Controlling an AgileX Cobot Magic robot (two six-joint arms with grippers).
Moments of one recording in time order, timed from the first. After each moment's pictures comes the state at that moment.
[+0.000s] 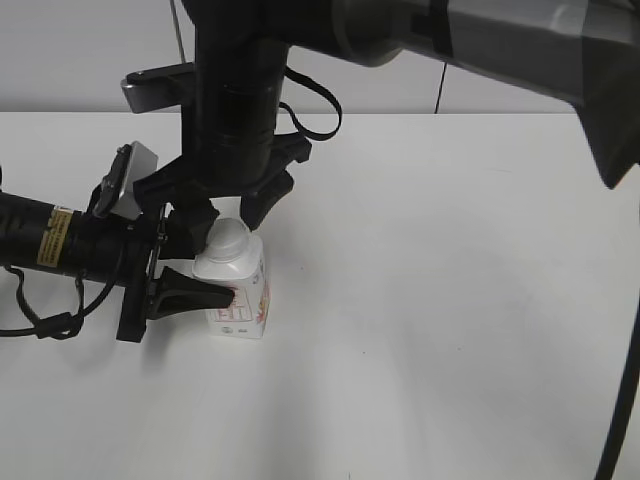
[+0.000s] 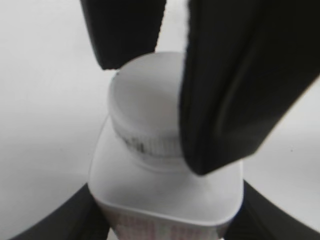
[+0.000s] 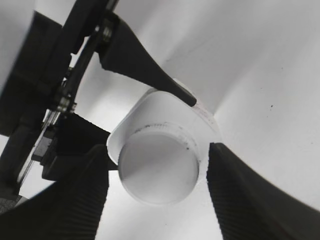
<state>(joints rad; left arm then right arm) -0.06 2.07 -0.89 1.72 -1.08 -0.54 0.82 2.27 -2.06 0.15 1.23 0.08</state>
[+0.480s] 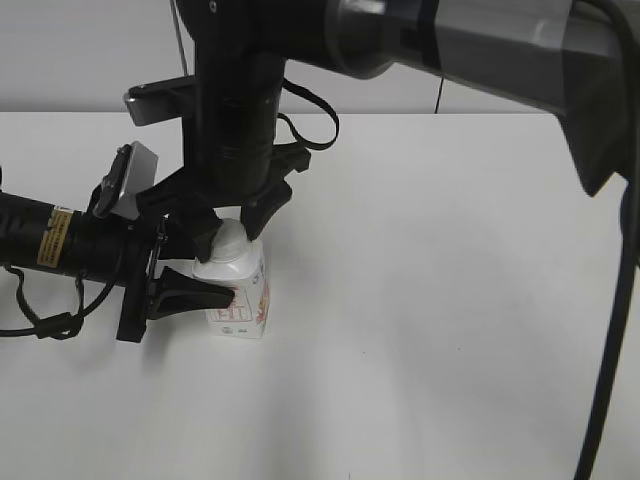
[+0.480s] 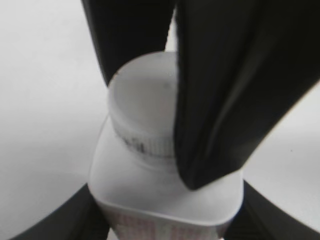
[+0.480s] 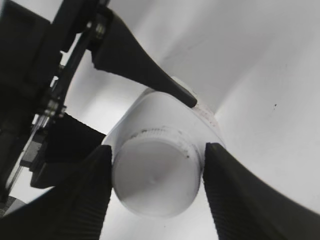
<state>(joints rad) -0.06 2.07 -0.89 1.72 -1.08 -0.54 0.82 2.29 -2.06 0.15 1.23 0.07</state>
